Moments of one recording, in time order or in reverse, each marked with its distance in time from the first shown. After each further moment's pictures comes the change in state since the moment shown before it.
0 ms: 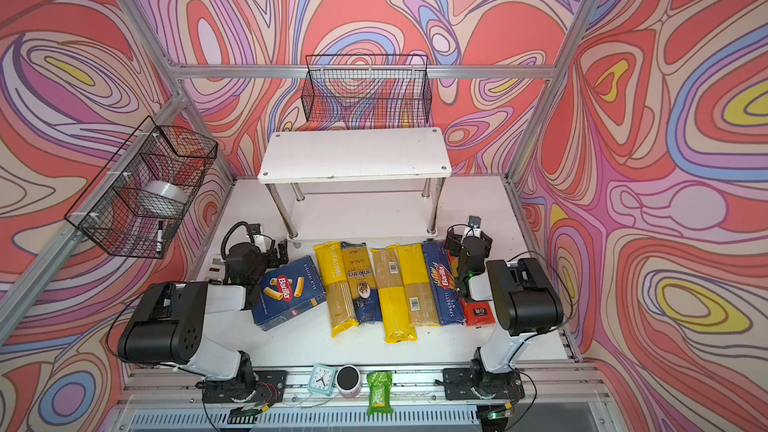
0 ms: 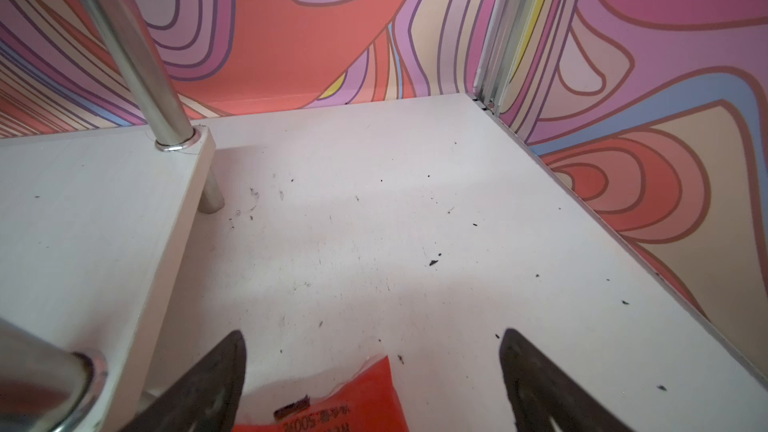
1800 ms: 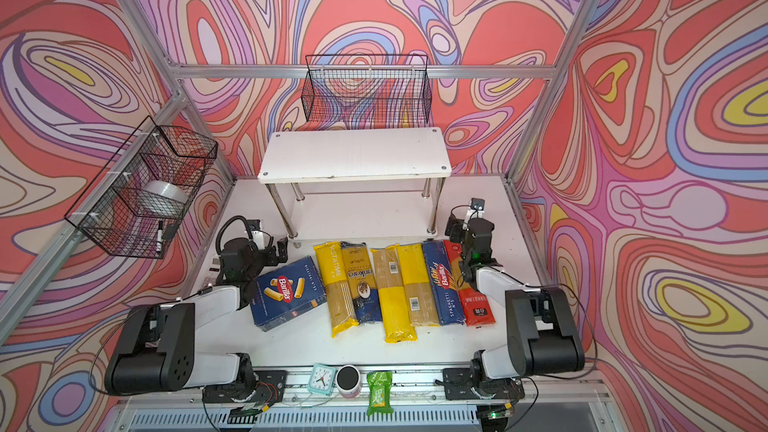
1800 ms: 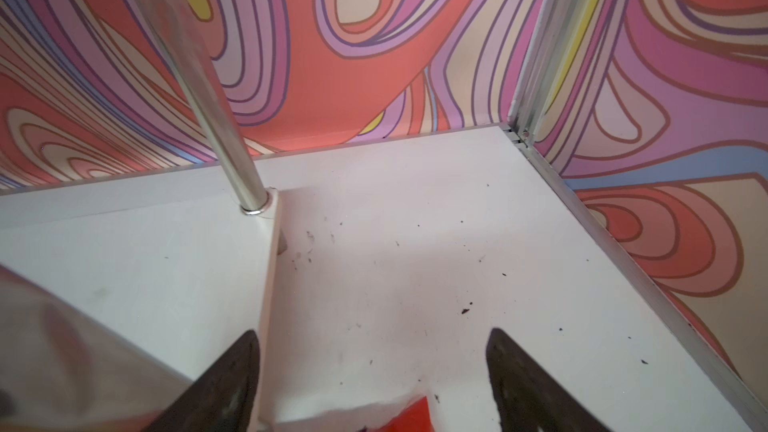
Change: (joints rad) left arm -0.002 -0.191 0.070 -0.274 0.068 0.009; right arm 0.010 -0.297 0.199 -0.507 -0.120 0.069
